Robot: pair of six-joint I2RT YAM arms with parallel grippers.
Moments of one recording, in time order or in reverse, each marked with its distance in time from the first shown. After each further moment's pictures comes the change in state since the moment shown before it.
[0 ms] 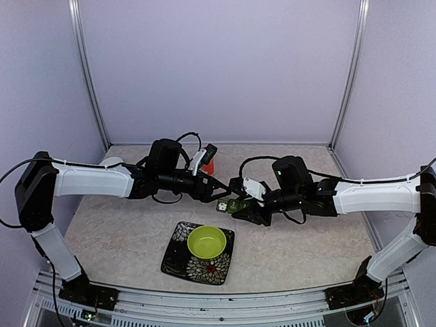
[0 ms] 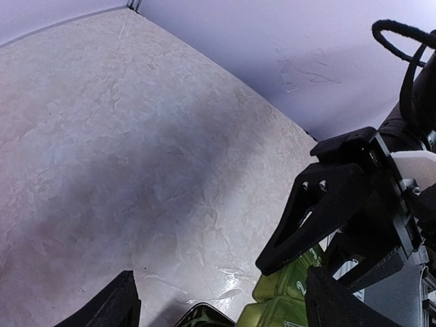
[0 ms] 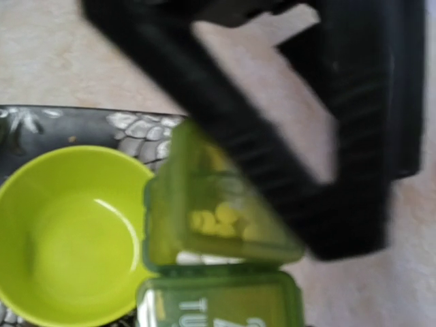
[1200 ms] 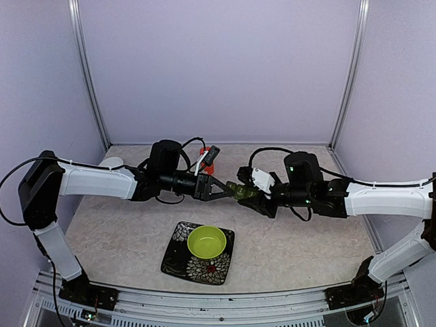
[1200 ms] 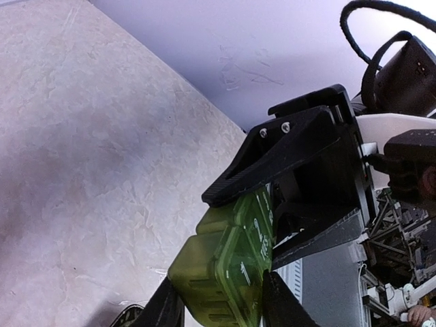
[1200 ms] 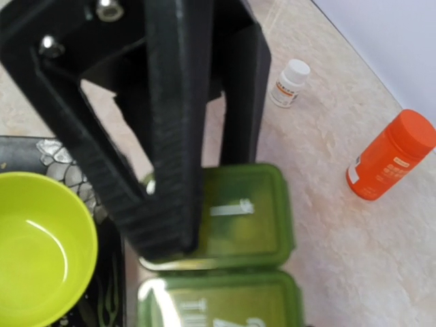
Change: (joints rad) left arm 0.000 0.032 -0.013 0.123 0.212 -0.185; right arm -0.010 -0.099 -0.035 0.061 0.146 -0.008
